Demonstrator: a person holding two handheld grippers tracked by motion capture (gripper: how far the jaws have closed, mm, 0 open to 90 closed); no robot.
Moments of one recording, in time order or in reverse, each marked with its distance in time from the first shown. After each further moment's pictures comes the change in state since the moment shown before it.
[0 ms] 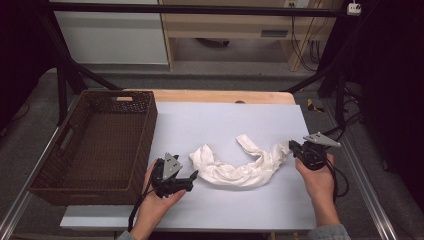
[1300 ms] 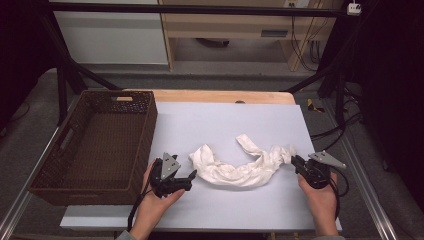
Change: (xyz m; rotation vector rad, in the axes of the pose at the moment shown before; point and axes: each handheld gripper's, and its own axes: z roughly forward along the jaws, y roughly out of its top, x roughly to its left) left arm 0.003 -0.002 -0.001 -0.003 0.004 -0.013; right arm 0.002 -0.046 -0.018 -0.023 -0.006 0.050
